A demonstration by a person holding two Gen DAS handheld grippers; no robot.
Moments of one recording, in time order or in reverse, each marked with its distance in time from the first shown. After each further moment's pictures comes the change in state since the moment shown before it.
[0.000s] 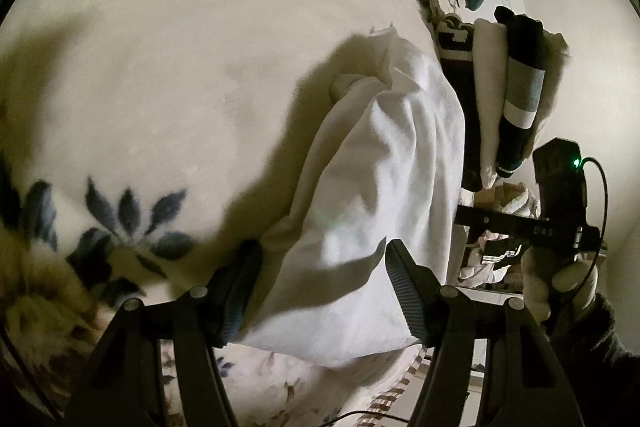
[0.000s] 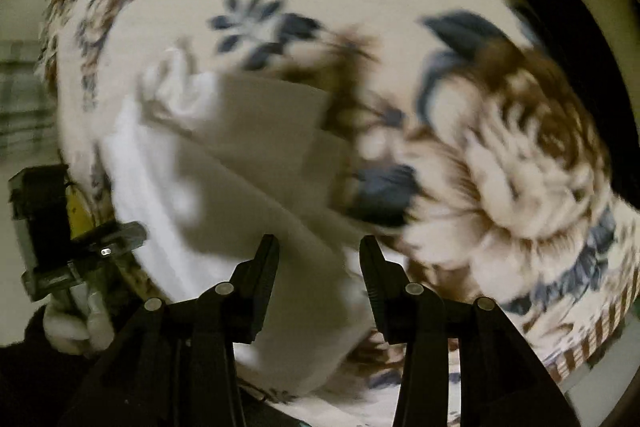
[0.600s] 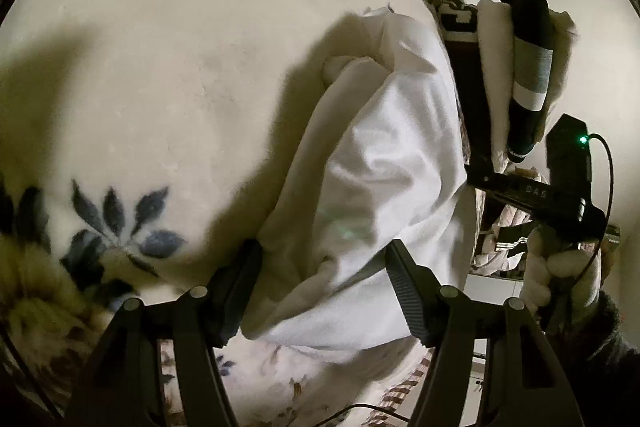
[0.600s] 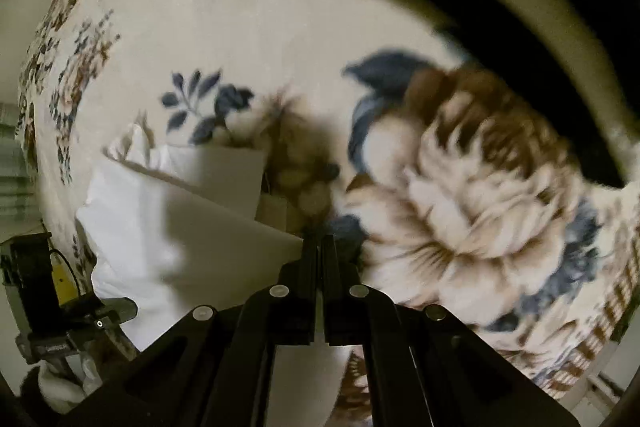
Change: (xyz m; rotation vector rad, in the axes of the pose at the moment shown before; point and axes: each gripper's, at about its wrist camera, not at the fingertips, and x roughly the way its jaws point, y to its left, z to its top) left arm 0.010 -0.011 0.001 0.025 0.037 0.048; right arm -0.016 -0.028 0.000 0.130 -0.194 -0.052
